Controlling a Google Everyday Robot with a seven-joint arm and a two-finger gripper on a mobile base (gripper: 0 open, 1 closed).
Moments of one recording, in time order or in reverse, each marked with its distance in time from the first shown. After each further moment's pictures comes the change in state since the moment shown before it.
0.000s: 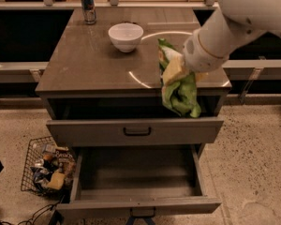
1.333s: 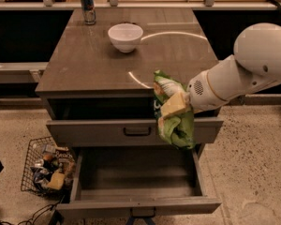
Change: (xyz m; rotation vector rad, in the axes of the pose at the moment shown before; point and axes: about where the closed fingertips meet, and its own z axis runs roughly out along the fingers) arm 0.076 0.002 0.044 -0.226 0.024 -0.056
